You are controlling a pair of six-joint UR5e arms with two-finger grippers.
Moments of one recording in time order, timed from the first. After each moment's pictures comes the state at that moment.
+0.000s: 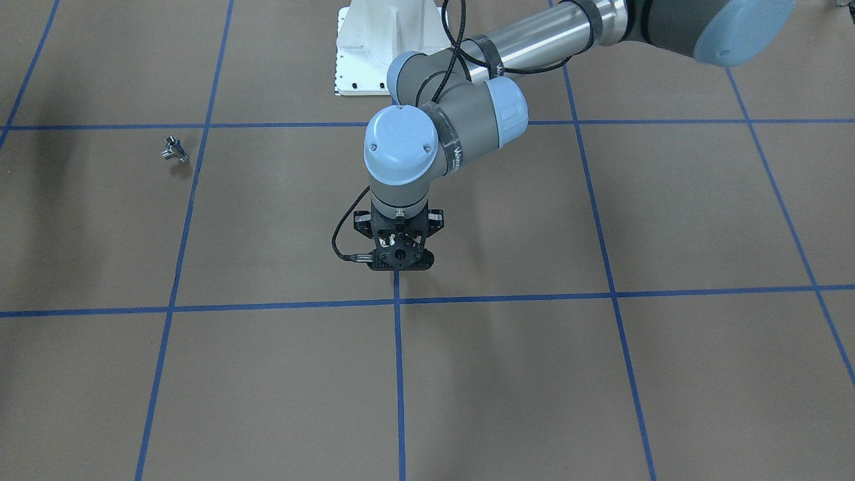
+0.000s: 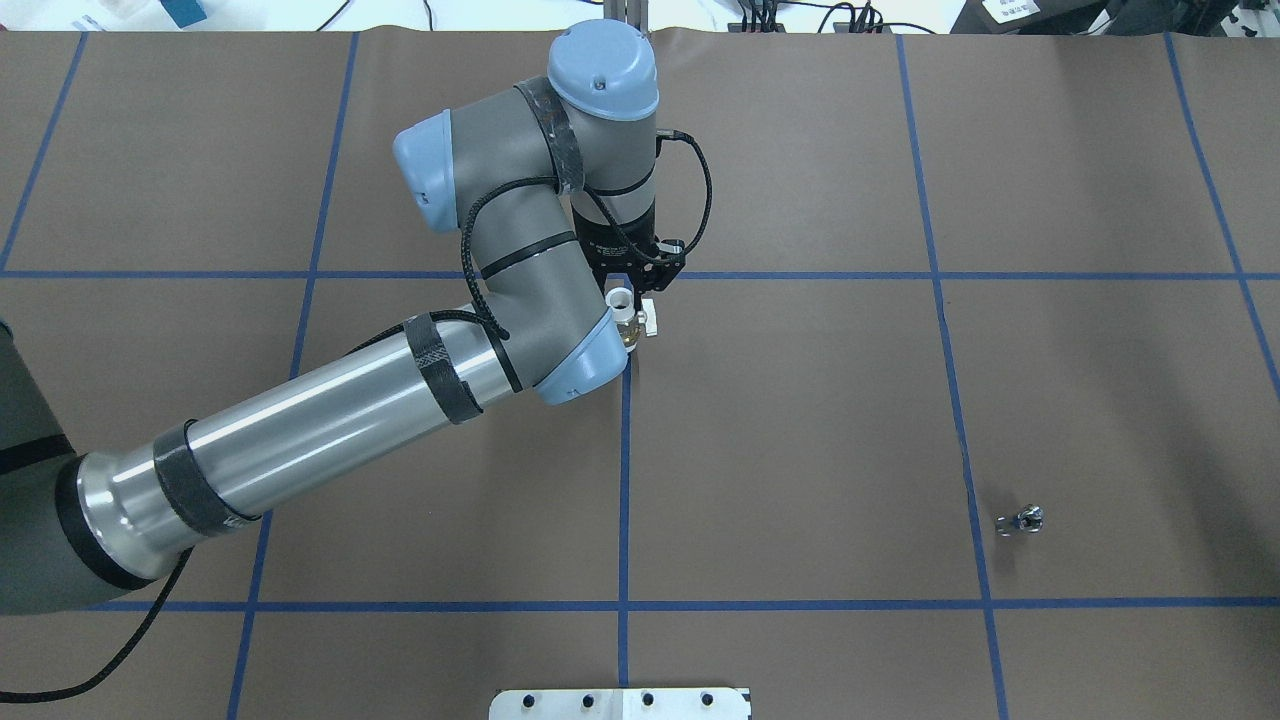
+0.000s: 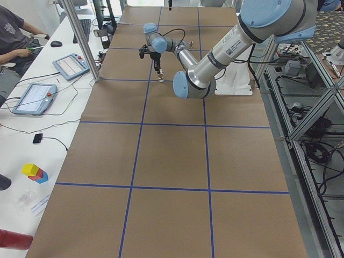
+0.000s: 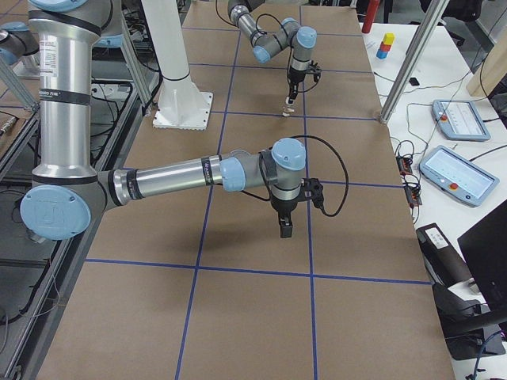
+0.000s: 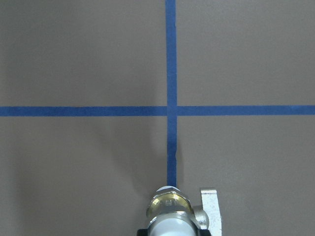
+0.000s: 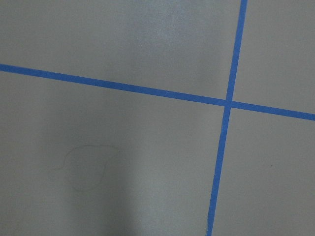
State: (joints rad) left arm -0.65 -2.63 -1.20 -1.55 -2.11 -1.07; right arm 1.39 -1.64 1.85 -1.58 2.26 0.12
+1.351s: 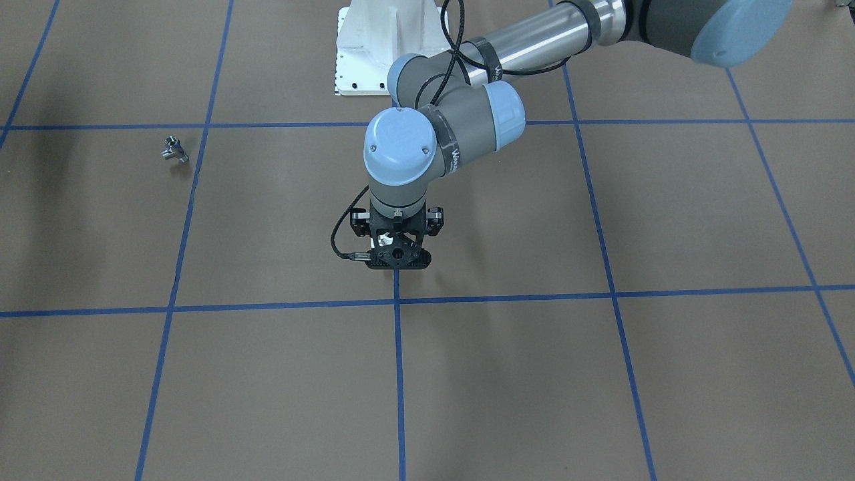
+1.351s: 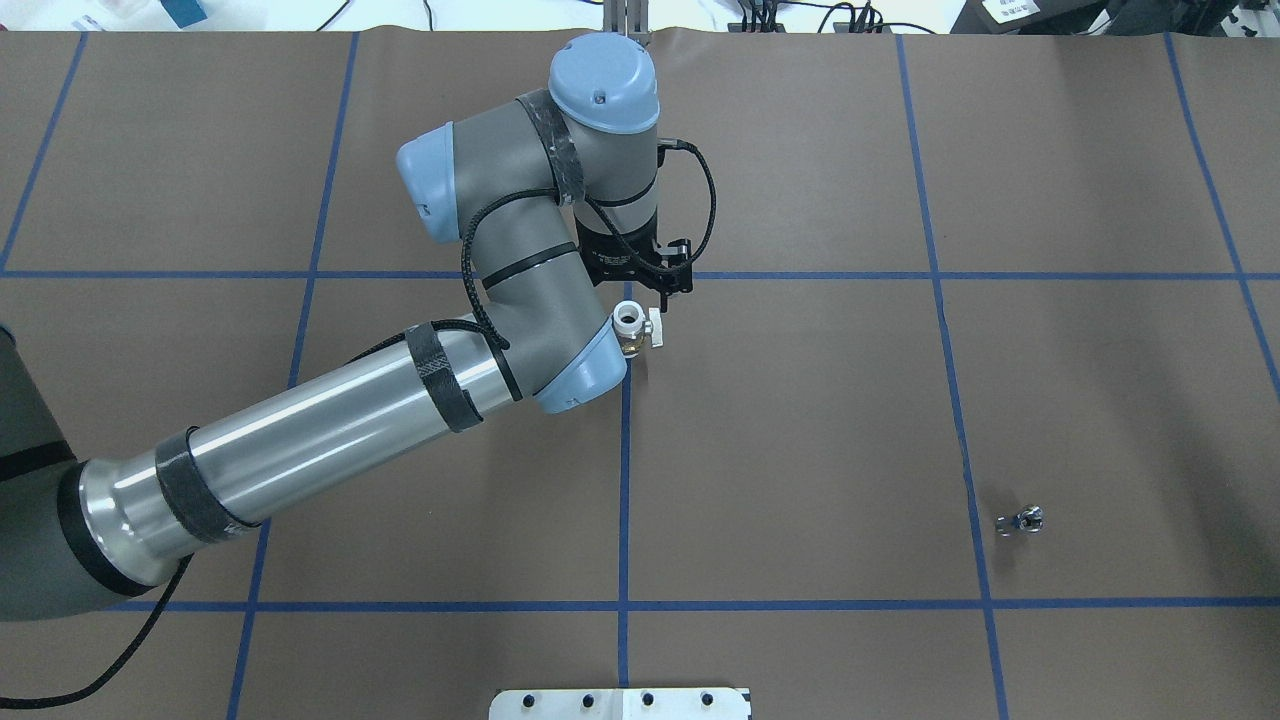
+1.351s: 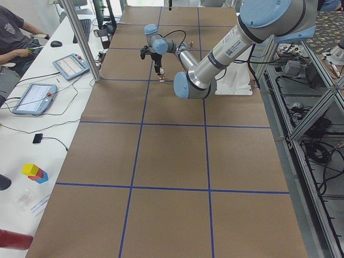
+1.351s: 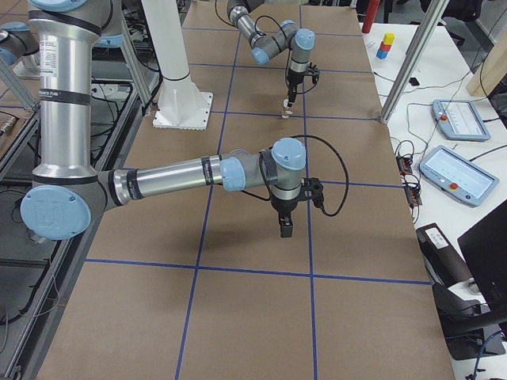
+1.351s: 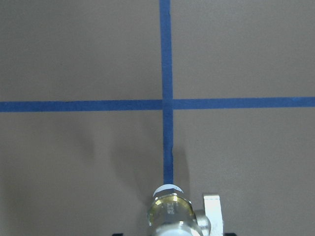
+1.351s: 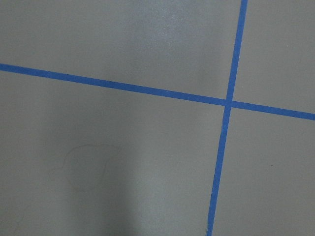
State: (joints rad) left arm -0.64 -2.63 -1.20 -1.57 -2.11 -1.07; right arm 1.39 -1.64 1.85 -1.58 2.26 0.12
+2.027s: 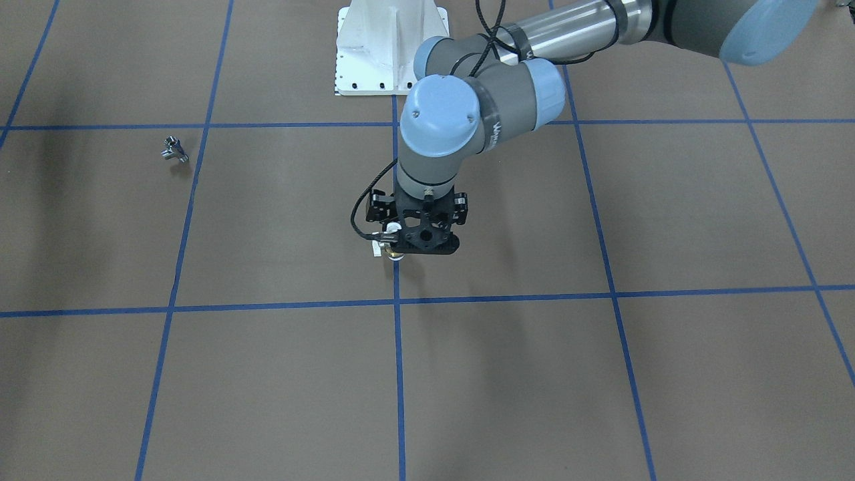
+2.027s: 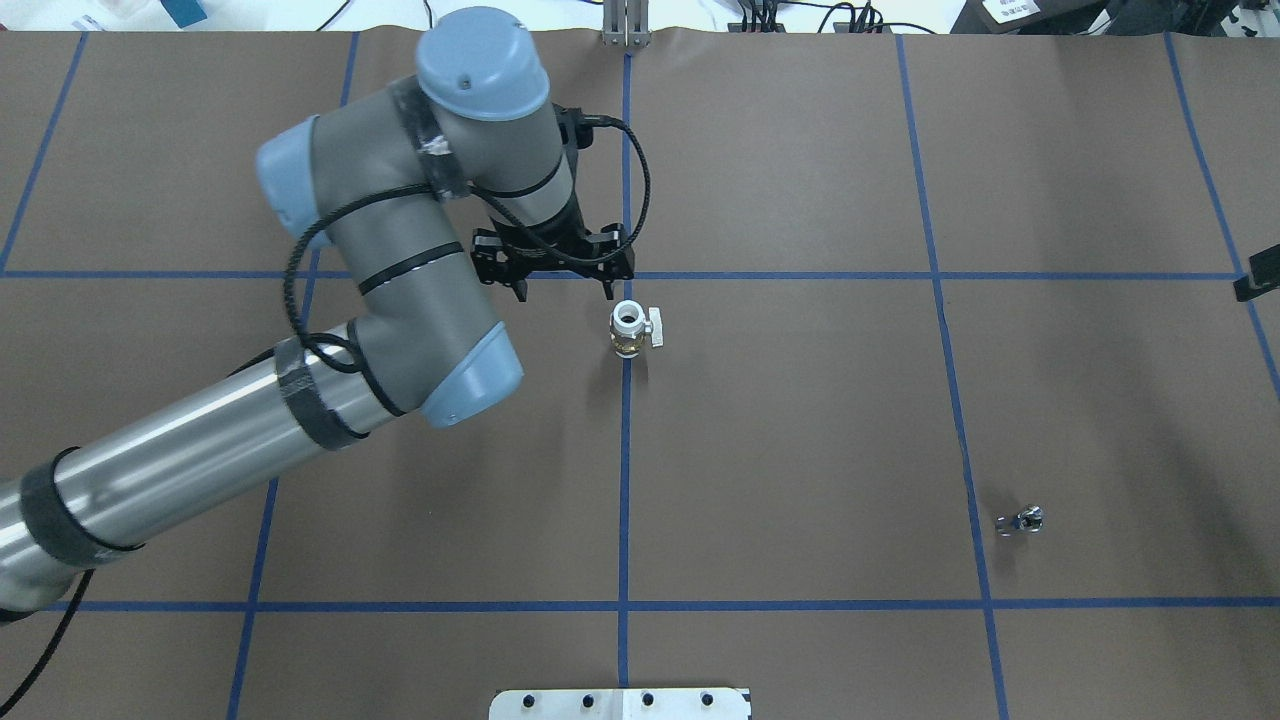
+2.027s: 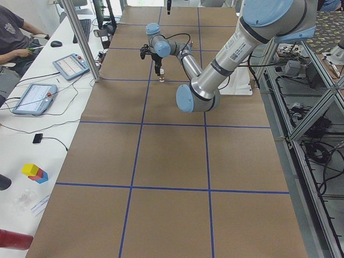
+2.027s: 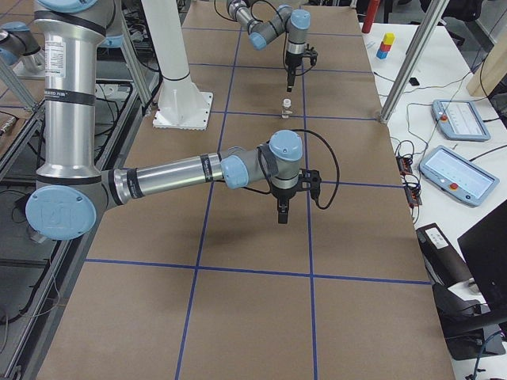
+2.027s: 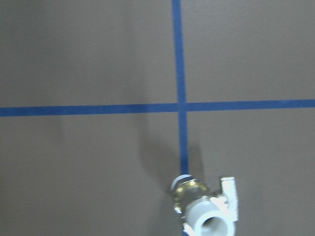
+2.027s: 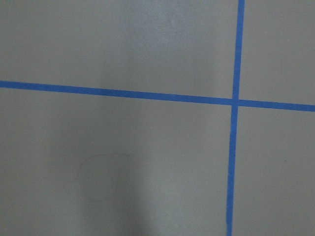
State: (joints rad) left arm -0.69 -2.42 -1.52 -1.54 -2.12 -1.07; right arm 1.27 -1.66 1.88 -1.41 2.31 0.53
